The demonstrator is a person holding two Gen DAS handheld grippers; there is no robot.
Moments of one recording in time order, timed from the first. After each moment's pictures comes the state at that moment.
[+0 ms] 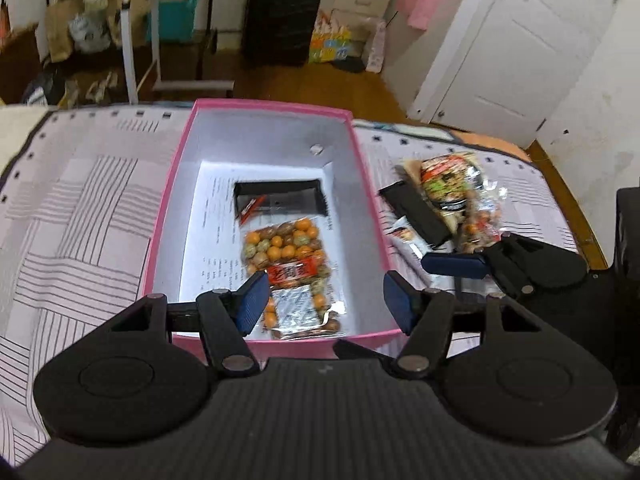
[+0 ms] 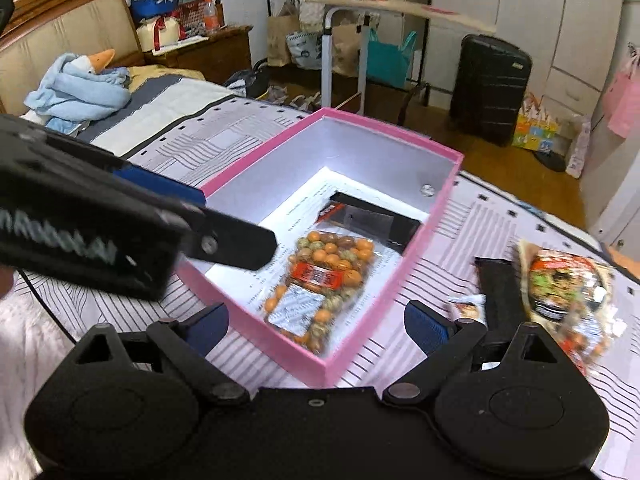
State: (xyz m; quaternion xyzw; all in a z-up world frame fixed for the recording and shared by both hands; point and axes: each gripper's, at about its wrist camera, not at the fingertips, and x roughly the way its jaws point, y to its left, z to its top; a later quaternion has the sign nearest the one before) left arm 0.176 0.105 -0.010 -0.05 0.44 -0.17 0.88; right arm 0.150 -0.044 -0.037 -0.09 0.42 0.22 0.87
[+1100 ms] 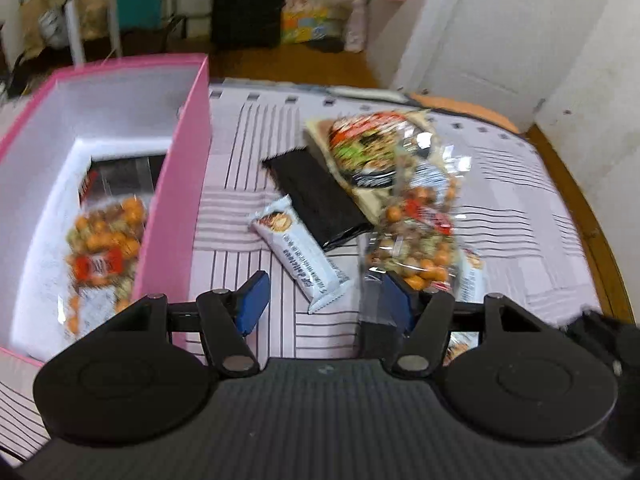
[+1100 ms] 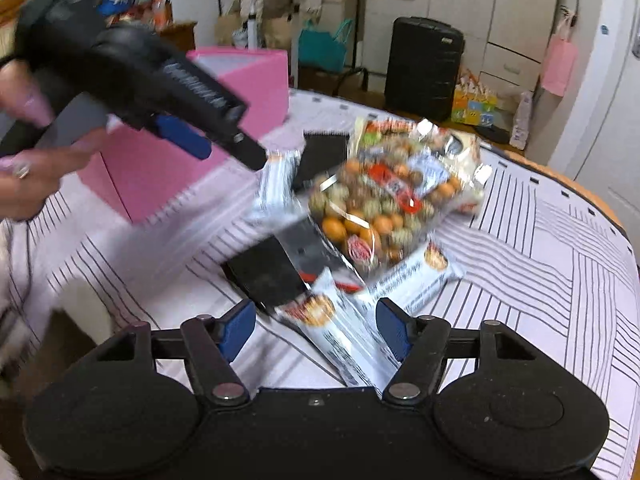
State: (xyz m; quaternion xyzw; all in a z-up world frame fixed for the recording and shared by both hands) left arm 0.208 -0.083 -0.096 -0.05 0.47 -0.15 0.87; right arm 0.108 -0.257 -0.136 -0.10 0.41 0.18 0.89
